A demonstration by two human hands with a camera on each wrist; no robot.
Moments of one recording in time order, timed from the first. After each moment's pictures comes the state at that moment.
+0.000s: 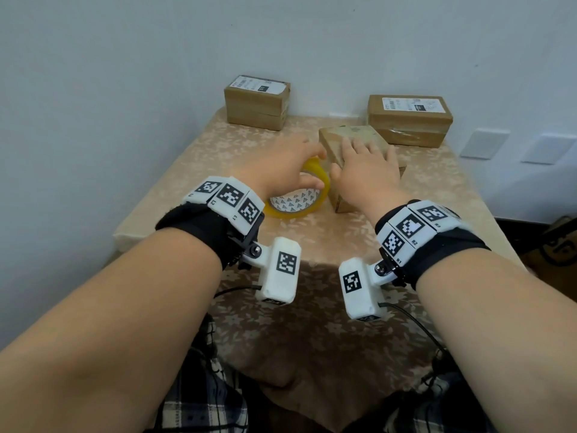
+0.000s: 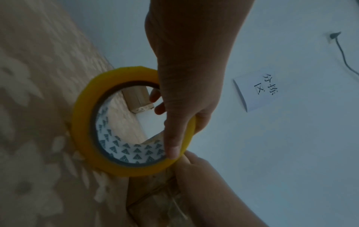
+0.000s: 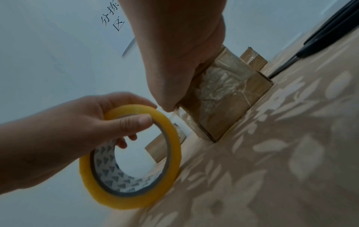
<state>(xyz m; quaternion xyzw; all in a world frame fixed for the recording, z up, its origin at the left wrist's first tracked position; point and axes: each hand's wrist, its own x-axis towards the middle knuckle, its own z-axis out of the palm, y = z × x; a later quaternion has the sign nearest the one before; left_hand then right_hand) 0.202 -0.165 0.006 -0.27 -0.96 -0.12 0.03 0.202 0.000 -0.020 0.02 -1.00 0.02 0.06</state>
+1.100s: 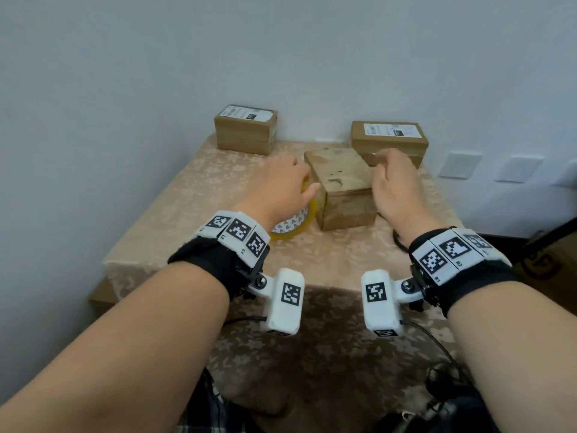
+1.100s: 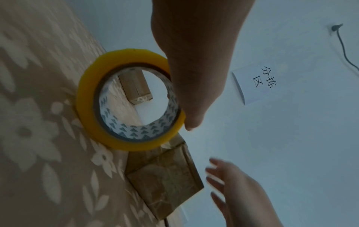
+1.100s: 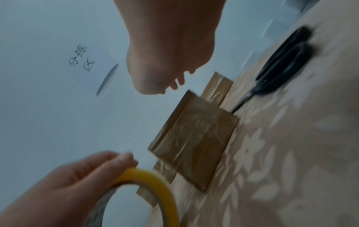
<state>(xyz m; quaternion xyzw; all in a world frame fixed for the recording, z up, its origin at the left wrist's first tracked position) 0.210 -0.143 0.005 -0.21 -0.96 -0.07 0.16 0.218 0.057 -0.003 -0.01 -0.92 0.30 0.24</state>
